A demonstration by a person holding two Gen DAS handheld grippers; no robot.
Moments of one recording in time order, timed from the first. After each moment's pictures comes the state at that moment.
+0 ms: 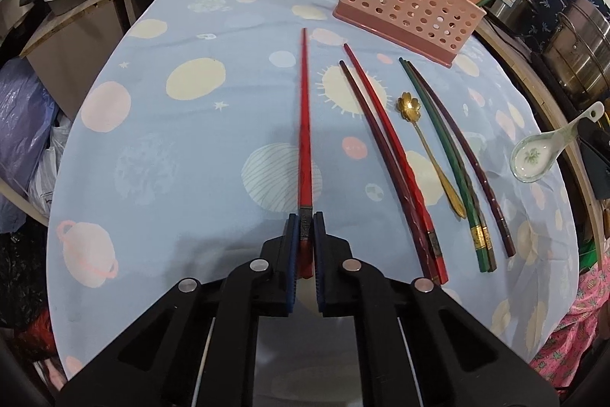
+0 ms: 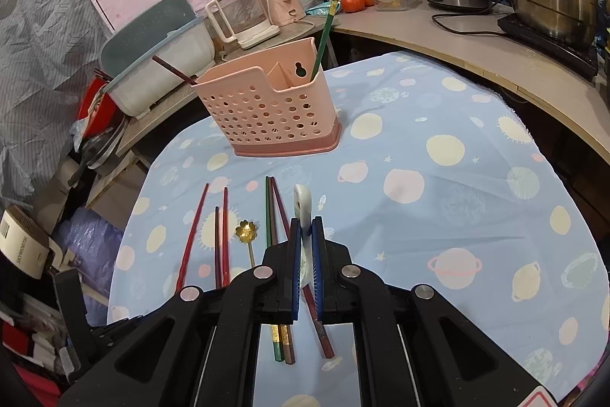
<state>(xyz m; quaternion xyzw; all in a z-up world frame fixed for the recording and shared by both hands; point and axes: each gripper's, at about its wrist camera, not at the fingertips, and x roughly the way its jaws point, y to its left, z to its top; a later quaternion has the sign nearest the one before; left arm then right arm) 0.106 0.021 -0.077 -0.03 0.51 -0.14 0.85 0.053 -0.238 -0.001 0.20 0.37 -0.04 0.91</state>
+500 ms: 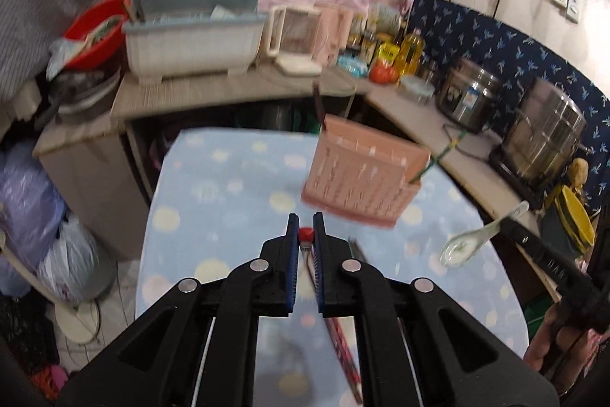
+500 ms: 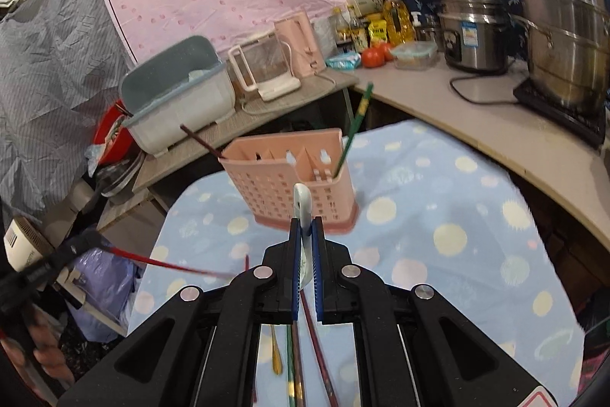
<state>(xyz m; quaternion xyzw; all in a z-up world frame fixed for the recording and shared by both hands) 0.148 0.021 0.110 -0.05 0.34 -0.17 0.92 0.084 -0.247 0.074 0.16 0.30 -0.03 0.94</state>
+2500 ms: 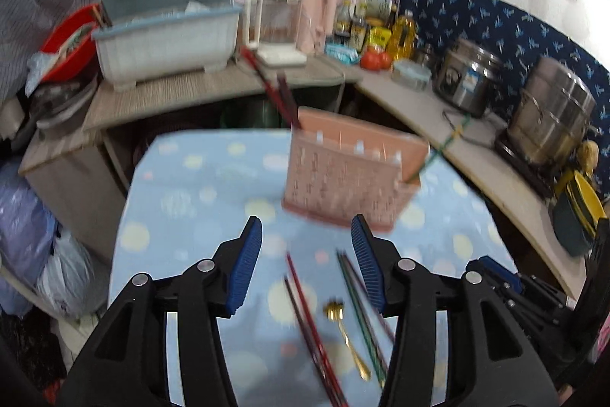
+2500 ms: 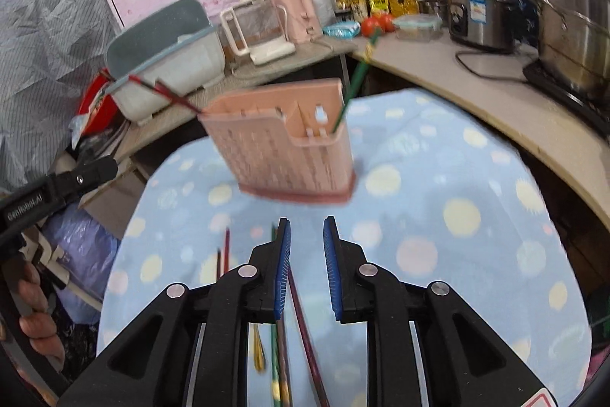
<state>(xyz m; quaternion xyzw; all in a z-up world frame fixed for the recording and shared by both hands) 0.169 -0.028 0.069 -0.02 0.37 -0.18 0.91 0.098 -0.233 0.019 0.15 0.36 -0.04 0.92</state>
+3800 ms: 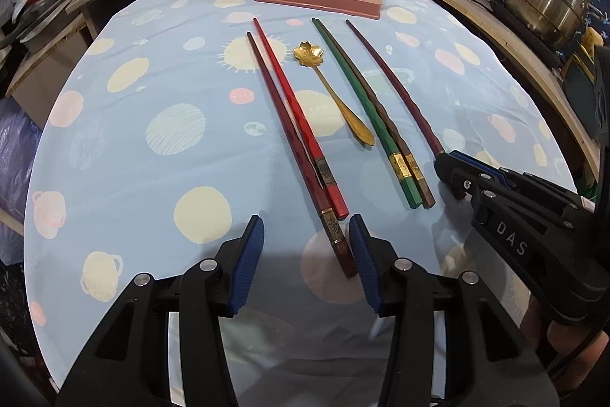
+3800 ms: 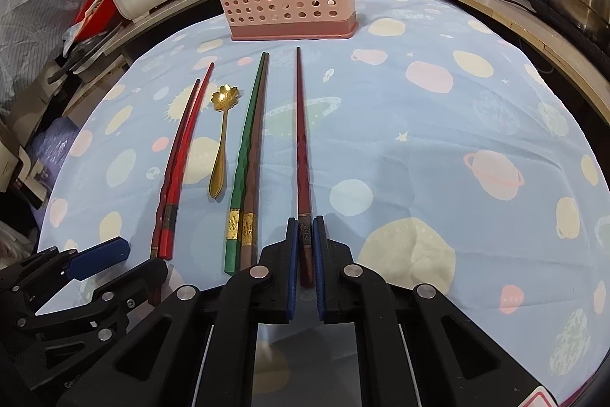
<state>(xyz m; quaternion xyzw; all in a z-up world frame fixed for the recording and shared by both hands) 0.048 -0.047 -0.081 0.05 0.50 -0.18 0.84 0.034 -0.192 -0.096 0.10 0.46 -0.02 0.88</state>
